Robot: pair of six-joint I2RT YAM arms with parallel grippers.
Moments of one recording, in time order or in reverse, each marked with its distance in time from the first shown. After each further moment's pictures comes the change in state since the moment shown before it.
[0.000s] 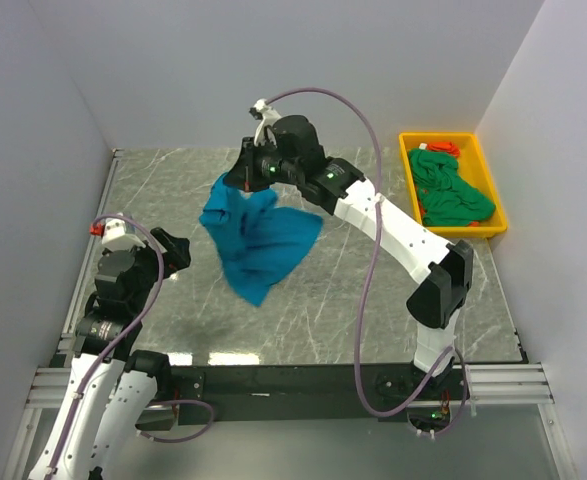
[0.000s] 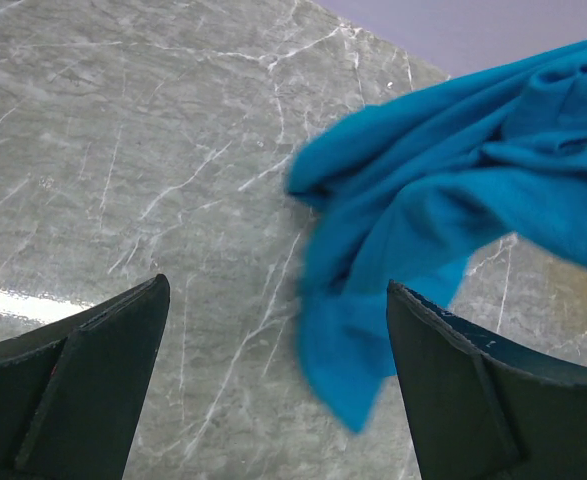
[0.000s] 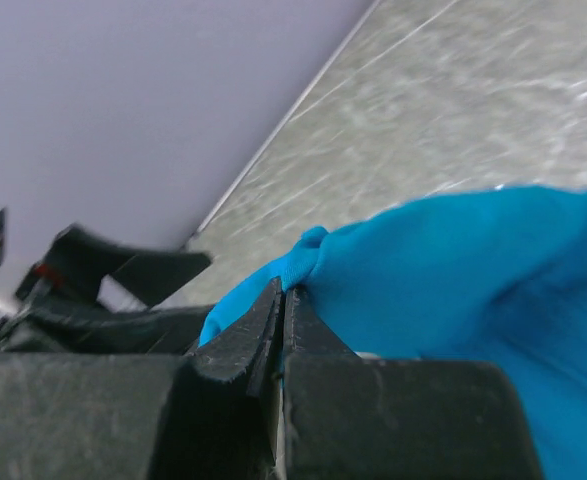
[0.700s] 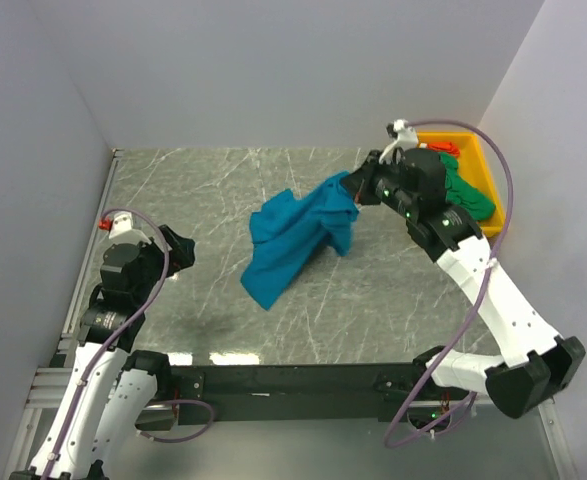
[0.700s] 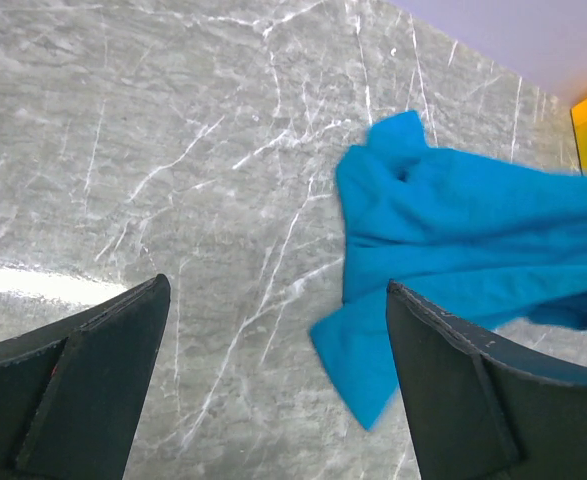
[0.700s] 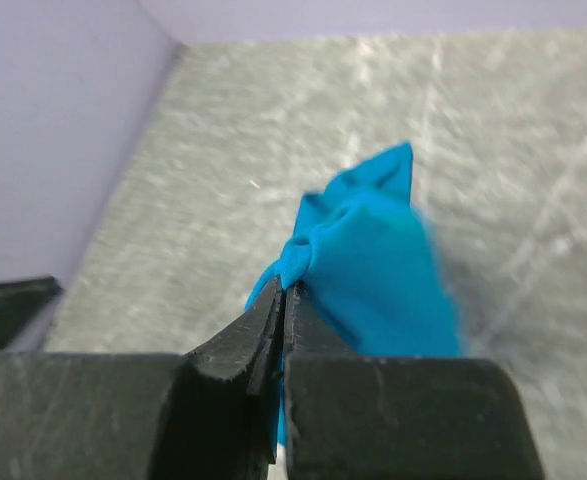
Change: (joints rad) left arm 0.018 0.062 -0.005 0.011 0.058 0.001; right arm -0.324 -0.641 -0.624 0.039 0.138 -0.055
